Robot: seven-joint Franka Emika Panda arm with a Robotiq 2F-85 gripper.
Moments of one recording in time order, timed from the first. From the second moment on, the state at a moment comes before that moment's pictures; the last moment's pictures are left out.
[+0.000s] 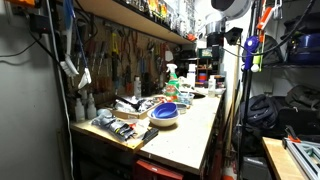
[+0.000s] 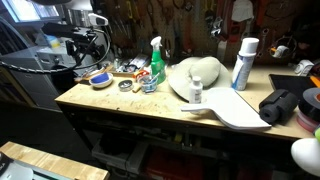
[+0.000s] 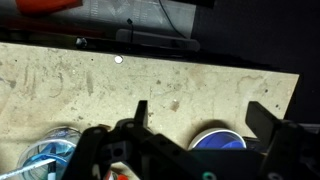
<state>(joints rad) -0.05 -0.38 -0.39 -2.34 -0.01 1.87 -0.55</state>
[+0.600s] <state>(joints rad) -0.03 -0.36 -0.22 -2.39 -0.08 2.10 -0.64</state>
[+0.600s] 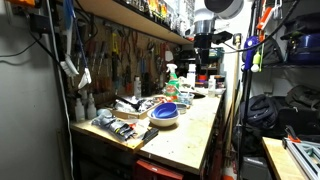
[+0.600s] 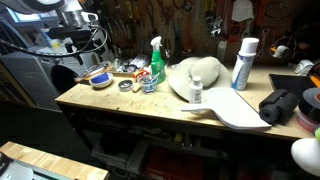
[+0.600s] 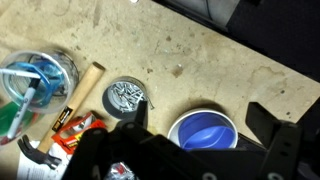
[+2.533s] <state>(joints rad) -0.08 0.12 -0.09 -2.16 0.04 2.27 -1.30</state>
